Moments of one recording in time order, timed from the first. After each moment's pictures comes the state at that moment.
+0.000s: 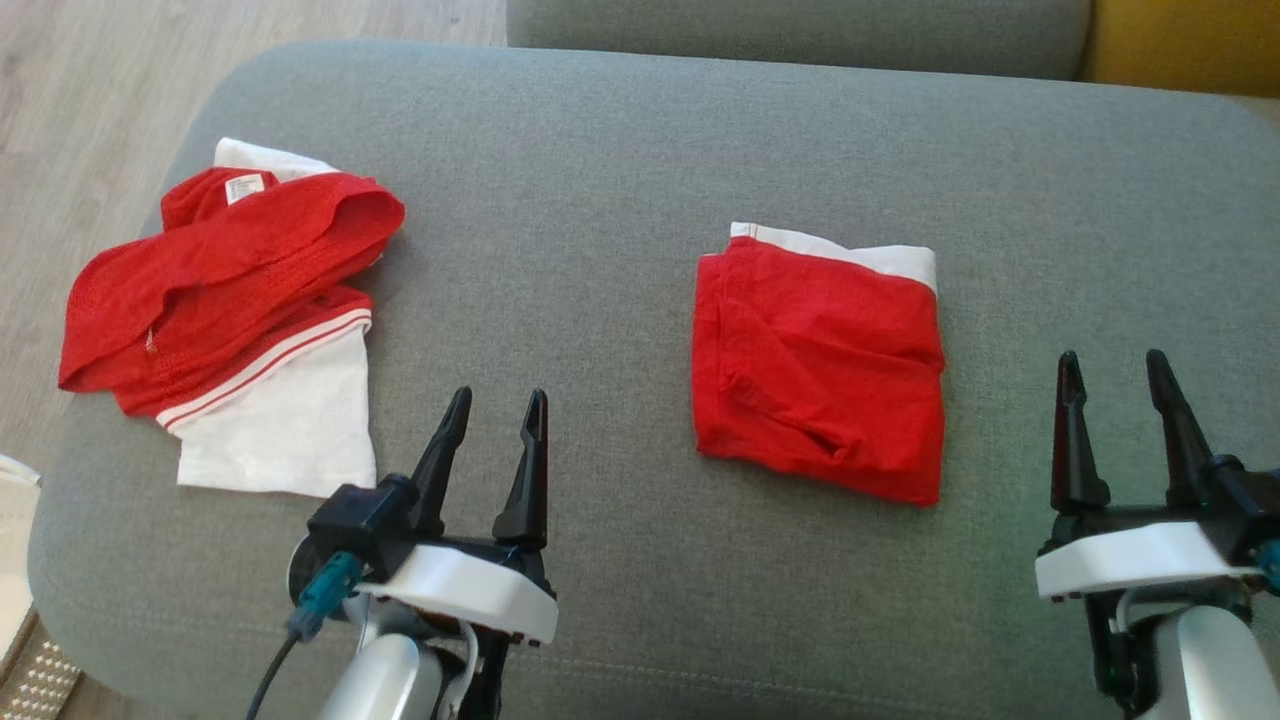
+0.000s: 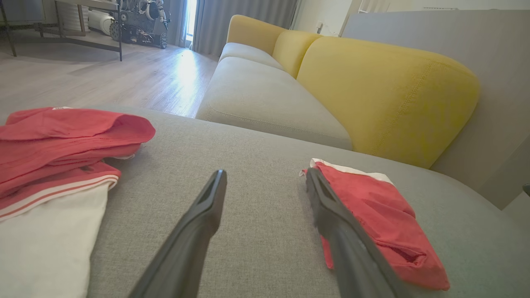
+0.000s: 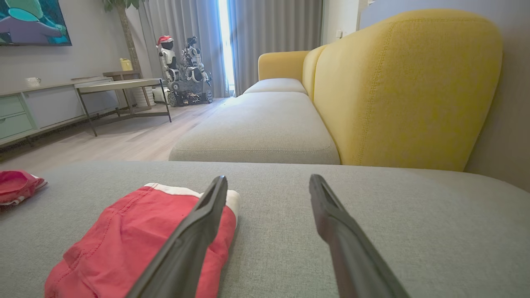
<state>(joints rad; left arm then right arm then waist) -0.08 0.05 -0.40 0.13 -0.35 0.10 -0.26 -0.04 -0.05 -0.10 0.14 0.06 0.13 -0.20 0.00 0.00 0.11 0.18</state>
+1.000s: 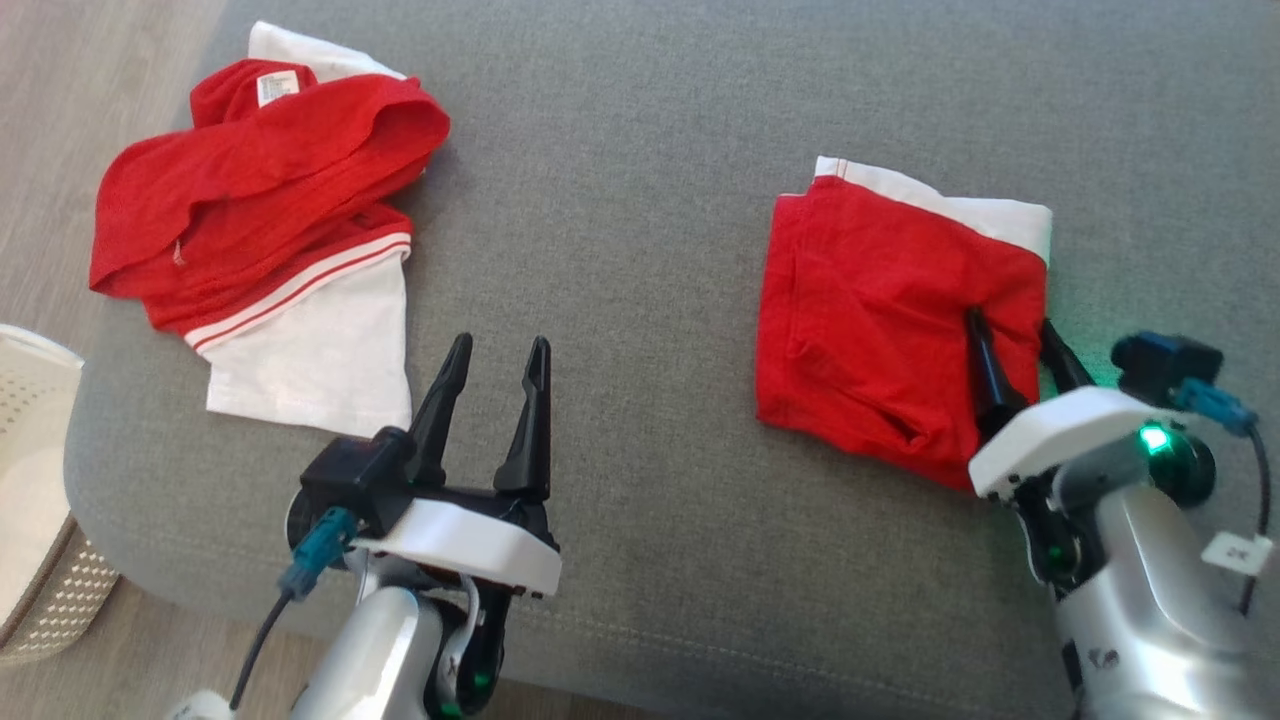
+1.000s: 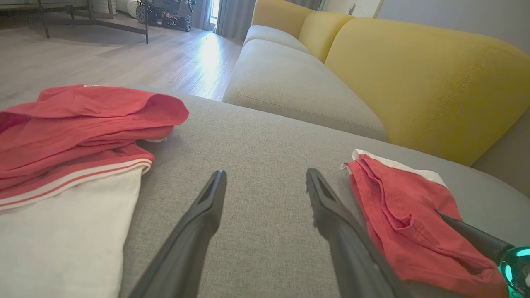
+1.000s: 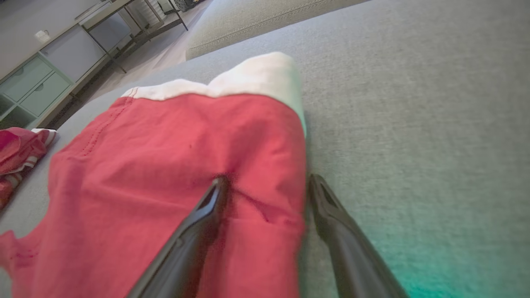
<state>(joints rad) -0.15 0.05 -0.41 0.13 -0.37 0.10 -0.26 -0.35 -0.08 0.02 0.56 0.36 0.13 0.01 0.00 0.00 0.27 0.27</state>
